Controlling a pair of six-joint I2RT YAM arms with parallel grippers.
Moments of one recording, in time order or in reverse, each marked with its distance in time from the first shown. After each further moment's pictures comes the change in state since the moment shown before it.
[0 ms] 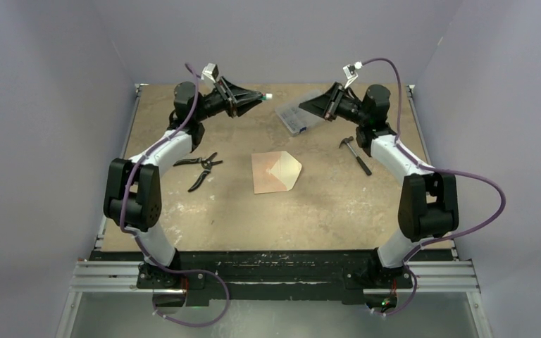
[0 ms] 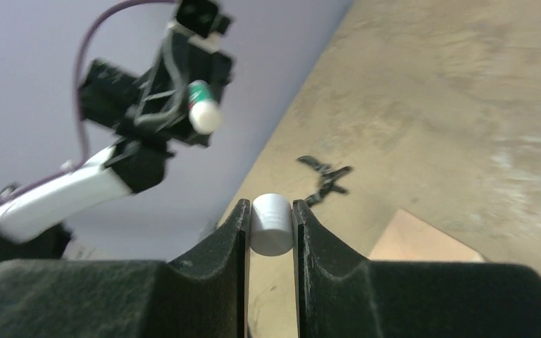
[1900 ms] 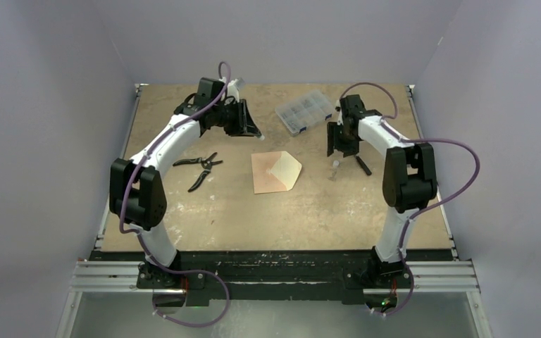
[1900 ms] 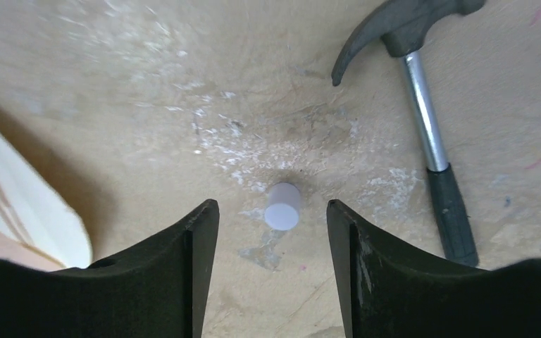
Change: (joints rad) left arm -0.106 0.029 0.312 -1.196 -0.285 1.166; right arm 0.021 0.309 0.311 -1.289 0.879 -0.770
